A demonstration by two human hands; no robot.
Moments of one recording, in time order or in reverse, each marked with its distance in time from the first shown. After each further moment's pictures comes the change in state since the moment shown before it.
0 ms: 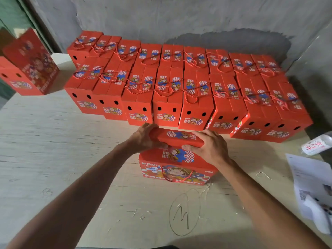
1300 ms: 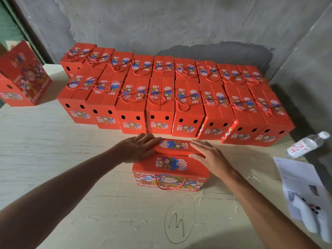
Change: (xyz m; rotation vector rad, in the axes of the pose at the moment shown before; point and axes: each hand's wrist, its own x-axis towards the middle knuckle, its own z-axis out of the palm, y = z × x) left_hand 0.001 -0.013 -0.015 0.942 -0.042 0.582; right_hand -0.024 0.022 -0.019 0.205 -0.115 -0.182
